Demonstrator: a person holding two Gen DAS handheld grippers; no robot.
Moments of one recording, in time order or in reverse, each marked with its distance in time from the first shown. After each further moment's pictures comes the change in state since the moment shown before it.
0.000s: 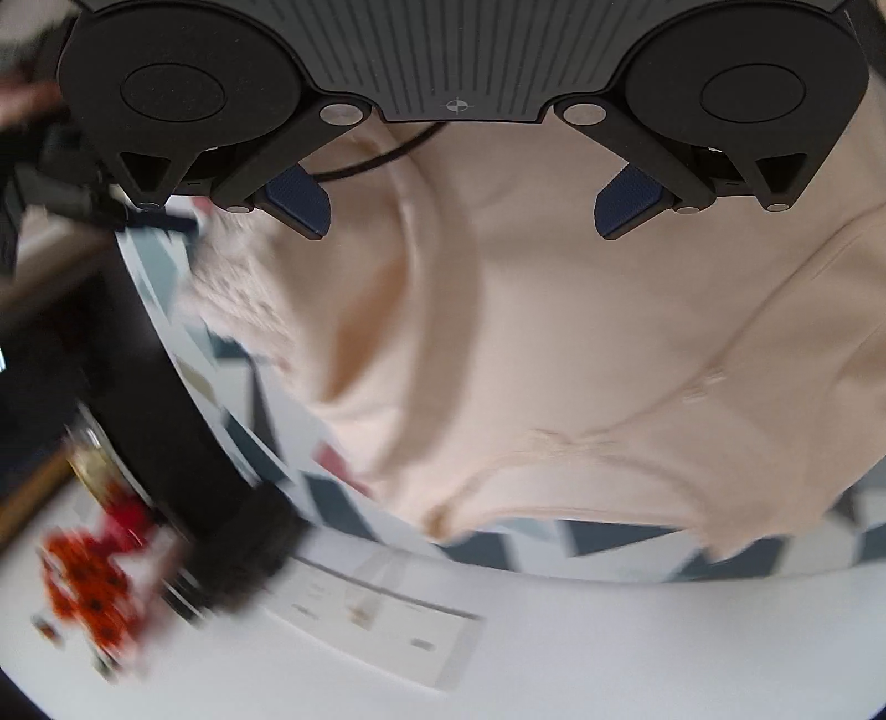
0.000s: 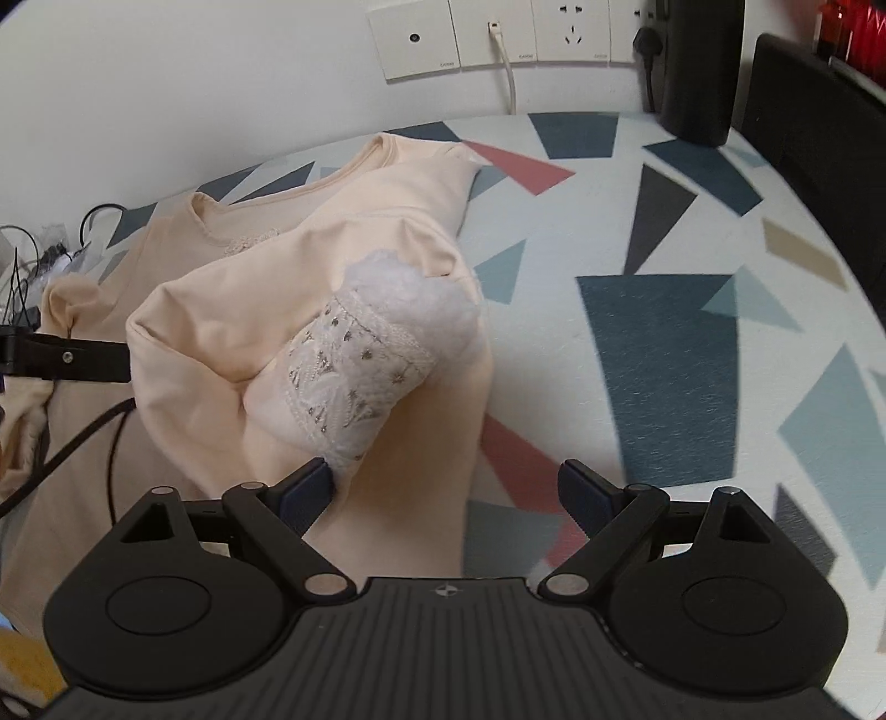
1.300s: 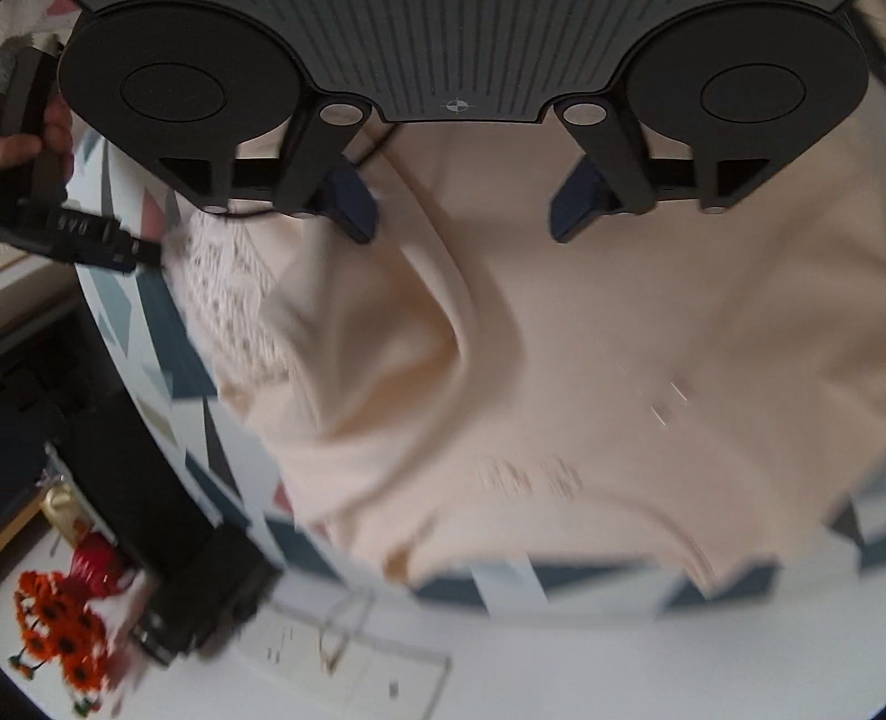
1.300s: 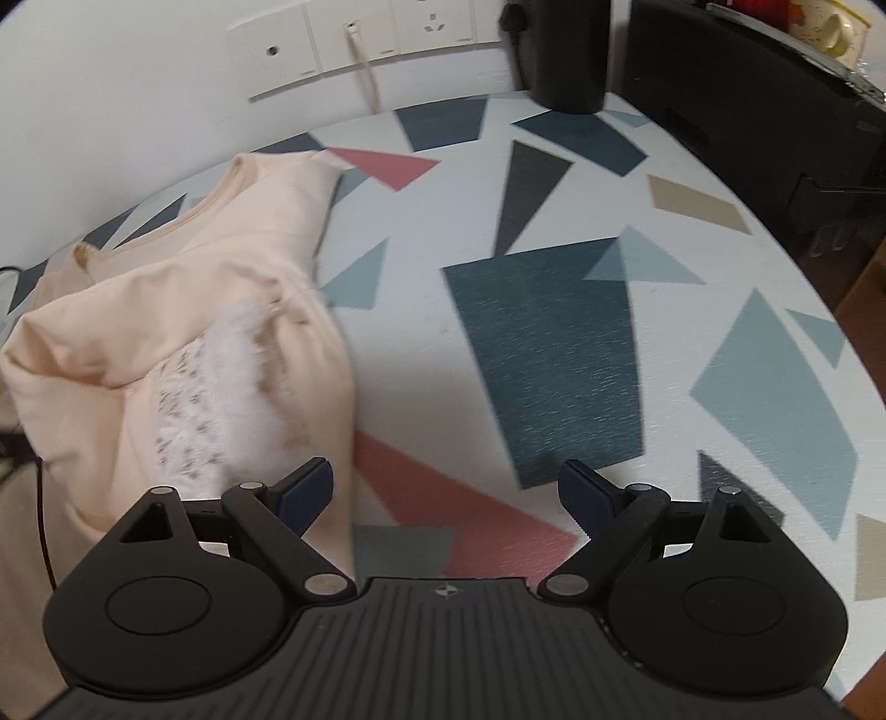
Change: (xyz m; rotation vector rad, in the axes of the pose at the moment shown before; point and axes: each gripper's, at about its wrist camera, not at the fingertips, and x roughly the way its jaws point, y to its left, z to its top) left arm 0.030 0.033 0.009 -0.047 0.057 0.038; right arm 0.013 -0.034 0.002 0.184 -0.015 -0.168
